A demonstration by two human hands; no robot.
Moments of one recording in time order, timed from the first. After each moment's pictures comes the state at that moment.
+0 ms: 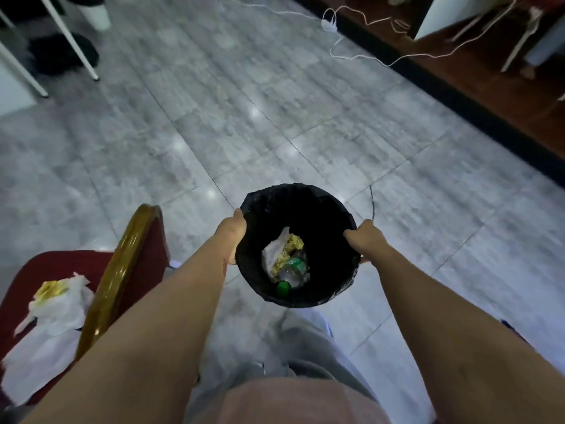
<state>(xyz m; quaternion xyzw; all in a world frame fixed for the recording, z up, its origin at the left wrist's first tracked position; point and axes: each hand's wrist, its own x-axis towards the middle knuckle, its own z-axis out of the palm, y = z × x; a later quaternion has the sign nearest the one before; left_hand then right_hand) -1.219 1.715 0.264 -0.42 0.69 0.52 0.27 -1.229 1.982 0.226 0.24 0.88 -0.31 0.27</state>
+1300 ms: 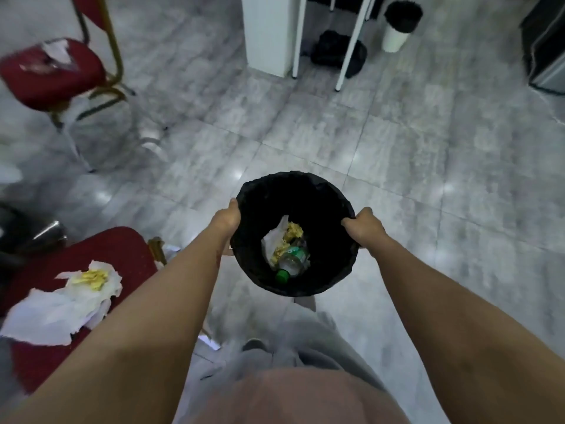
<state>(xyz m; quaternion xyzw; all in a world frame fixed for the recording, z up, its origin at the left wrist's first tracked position) -1.562 1.358 0.253 -0.67 0.41 0.62 -0.03 -1.804 1.490 0.231 -0.22 0.88 -0.18 0.37</state>
